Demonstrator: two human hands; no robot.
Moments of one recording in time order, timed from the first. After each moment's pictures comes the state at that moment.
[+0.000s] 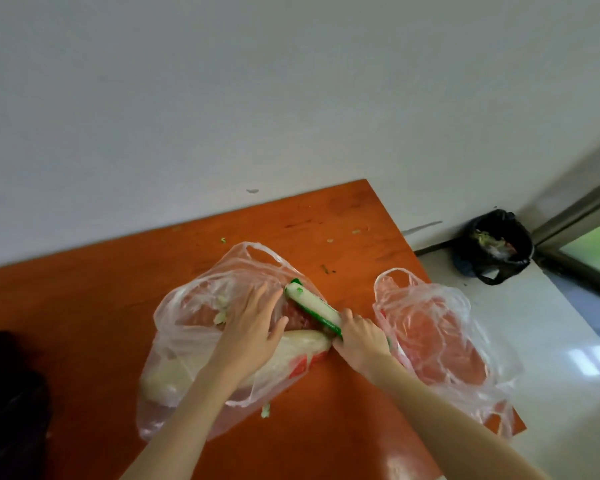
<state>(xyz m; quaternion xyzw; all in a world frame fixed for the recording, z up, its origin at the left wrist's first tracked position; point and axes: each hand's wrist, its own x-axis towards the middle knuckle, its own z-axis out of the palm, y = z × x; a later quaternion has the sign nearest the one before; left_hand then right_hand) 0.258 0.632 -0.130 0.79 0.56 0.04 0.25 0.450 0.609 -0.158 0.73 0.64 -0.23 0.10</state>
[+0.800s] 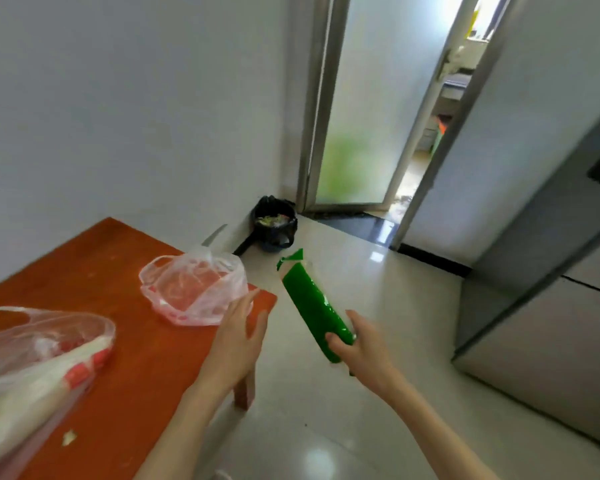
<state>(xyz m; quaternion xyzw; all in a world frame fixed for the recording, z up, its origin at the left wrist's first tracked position) 0.462 0.362 -0.056 0.84 0.27 0.16 0.43 0.573 0.192 -0.050 0.85 0.28 -0.20 -0.40</state>
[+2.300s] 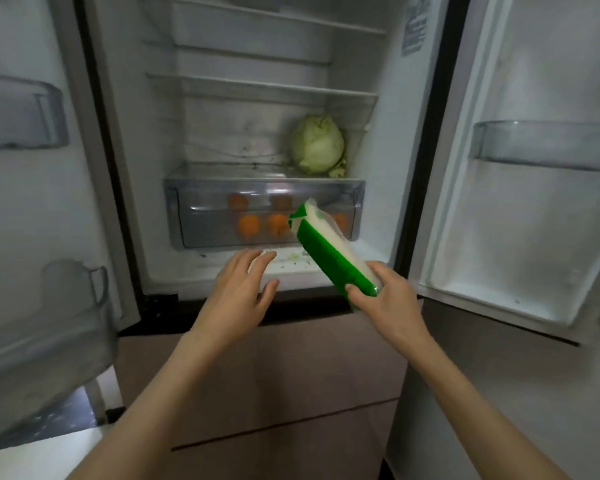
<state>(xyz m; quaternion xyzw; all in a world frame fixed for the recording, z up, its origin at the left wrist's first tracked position) 1.175 -0.349 0.134 0.91 -0.23 0.26 0.22 1.117 -0.566 0.155 0.88 0.03 0.26 -0.40</state>
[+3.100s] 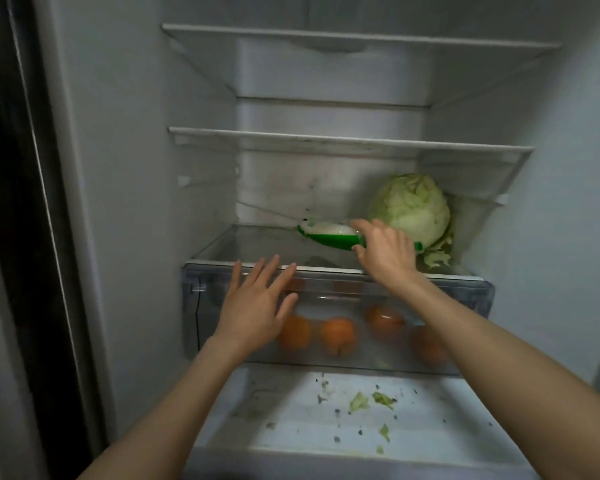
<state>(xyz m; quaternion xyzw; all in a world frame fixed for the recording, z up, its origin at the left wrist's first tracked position) 1.441 -0.314 0.187 0.95 -0.08 0.29 0.03 1.494 -0.516 0.267 0.93 0.13 0.34 -0.08</state>
